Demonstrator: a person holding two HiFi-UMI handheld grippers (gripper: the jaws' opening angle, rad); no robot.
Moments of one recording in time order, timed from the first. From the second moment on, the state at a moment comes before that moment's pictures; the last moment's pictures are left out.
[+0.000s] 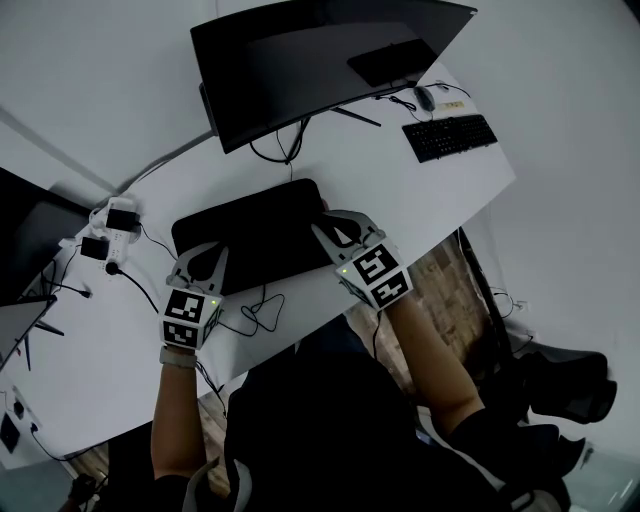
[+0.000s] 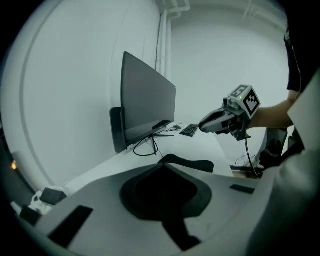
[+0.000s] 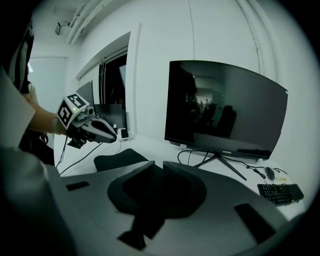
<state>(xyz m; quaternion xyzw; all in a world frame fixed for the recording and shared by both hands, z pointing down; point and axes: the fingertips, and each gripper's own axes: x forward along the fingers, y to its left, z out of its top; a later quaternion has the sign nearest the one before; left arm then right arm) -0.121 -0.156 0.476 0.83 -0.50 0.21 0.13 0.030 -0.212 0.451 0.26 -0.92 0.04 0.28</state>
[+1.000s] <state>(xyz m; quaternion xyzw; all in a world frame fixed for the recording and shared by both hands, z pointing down) -0.127 -0.058 0.373 0.85 -0.52 0.09 0.06 0.049 -0.087 0.356 0.32 -0.93 -0.01 0.18</state>
